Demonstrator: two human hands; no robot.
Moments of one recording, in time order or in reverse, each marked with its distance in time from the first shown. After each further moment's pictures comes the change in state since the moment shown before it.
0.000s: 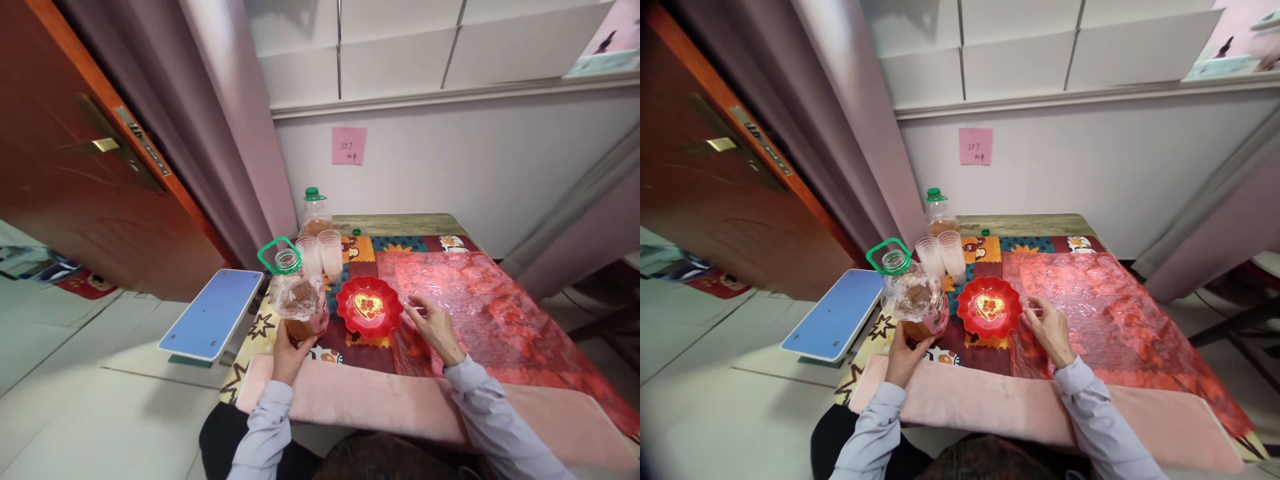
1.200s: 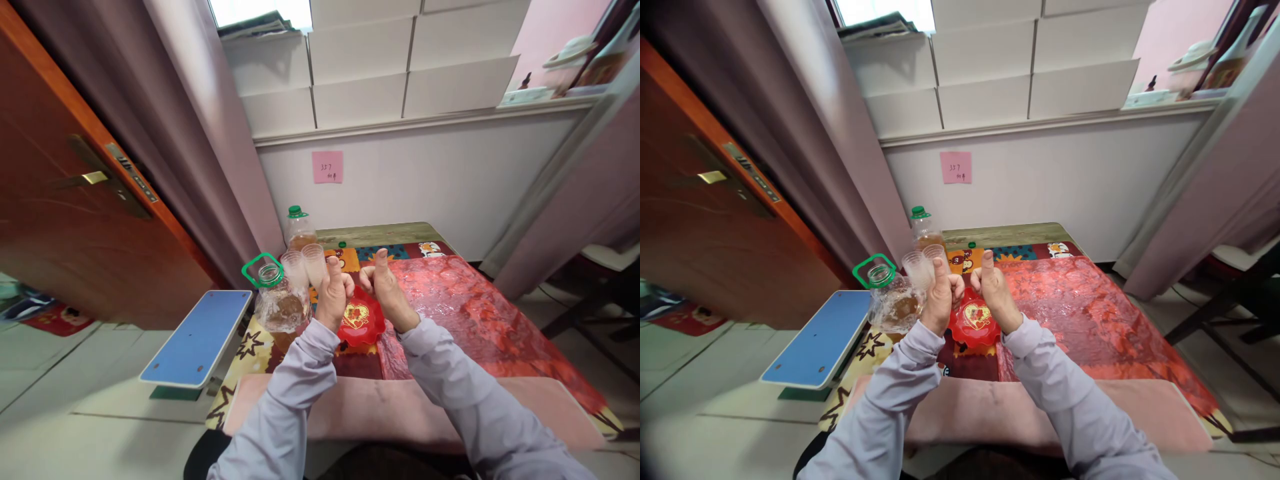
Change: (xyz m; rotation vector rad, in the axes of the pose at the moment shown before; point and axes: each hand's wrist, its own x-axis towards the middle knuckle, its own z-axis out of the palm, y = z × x) left_hand 0.027 0.214 0.131 -0.140 -0.437 0.035; right_hand 0.022 -0.185 -0.014 0.570 -0.218 -0.108
